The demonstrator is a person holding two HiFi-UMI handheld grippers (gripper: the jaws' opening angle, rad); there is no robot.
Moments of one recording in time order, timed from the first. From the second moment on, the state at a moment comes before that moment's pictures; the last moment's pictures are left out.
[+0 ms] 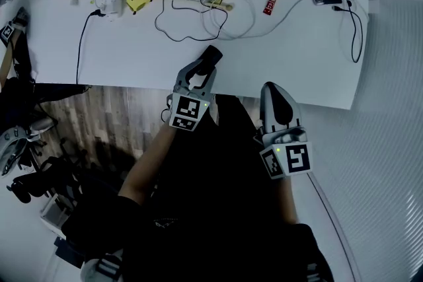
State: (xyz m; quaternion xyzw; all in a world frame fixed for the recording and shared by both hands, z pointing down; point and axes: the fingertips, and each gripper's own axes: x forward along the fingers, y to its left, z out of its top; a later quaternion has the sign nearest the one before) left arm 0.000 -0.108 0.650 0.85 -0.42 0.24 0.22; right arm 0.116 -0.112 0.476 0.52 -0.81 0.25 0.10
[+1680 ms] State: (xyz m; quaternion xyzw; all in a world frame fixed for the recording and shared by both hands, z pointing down) left arm 0.010 -0.117 0.756 0.78 -0.35 0.44 0.26; right arm 0.146 -0.097 0.483 0.60 -0.75 0.26 0.09
